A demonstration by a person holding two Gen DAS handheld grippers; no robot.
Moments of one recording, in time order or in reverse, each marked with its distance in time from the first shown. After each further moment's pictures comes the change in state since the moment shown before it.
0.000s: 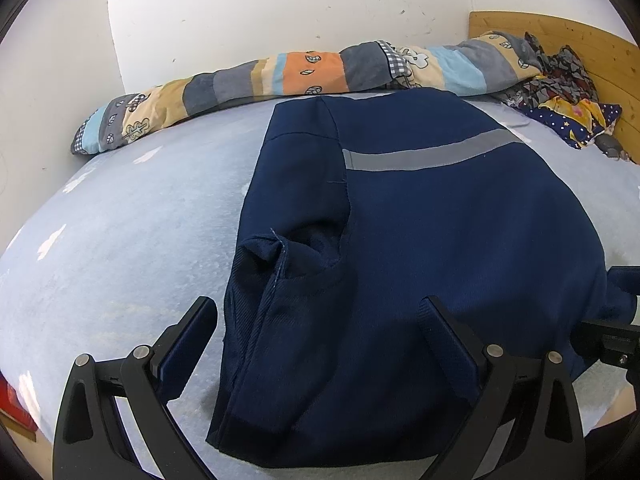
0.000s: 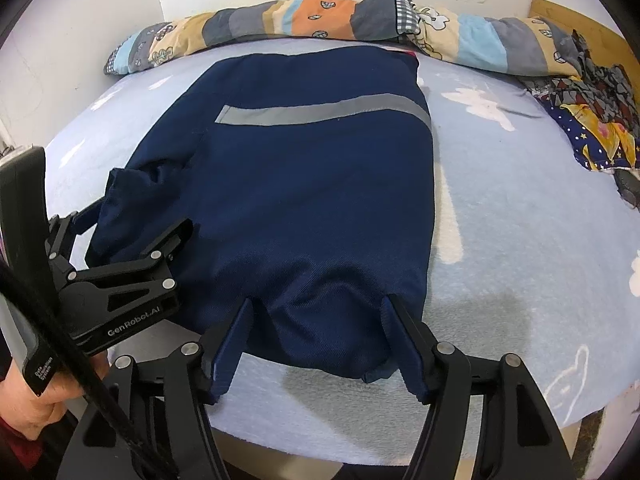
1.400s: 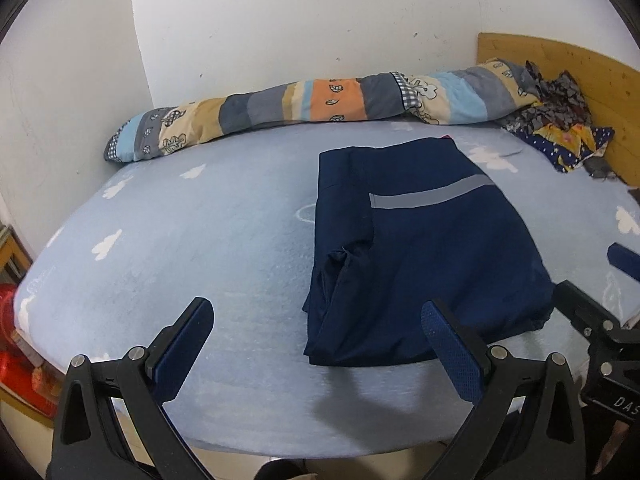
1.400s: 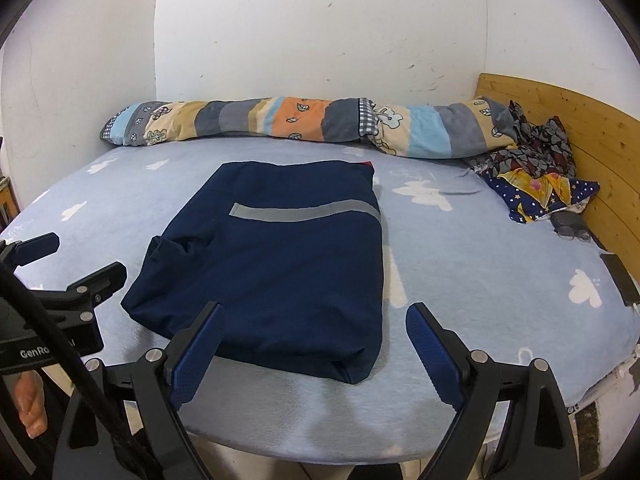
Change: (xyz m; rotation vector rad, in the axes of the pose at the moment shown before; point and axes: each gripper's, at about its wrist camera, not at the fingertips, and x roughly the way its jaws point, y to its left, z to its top) left arm -0.120 0.030 0.009 -0.010 -0.026 0.058; right arm -0.090 0.030 -0.033 0.011 -0.361 -0.153
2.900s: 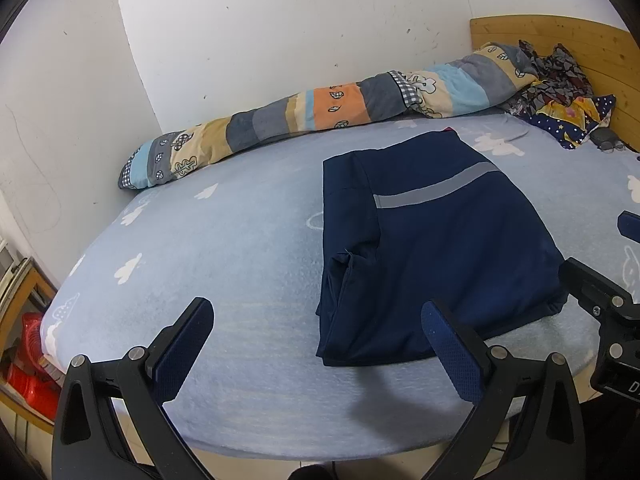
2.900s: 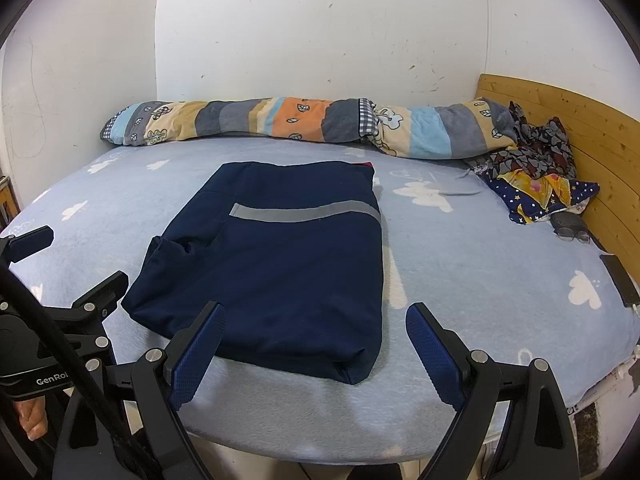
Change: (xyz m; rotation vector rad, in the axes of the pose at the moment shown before) left arm -0.009 -0.013 -0.003 0.097 -0.038 0.074; right arm -0.001 0.001 0.001 -0.004 -0.003 -0.002
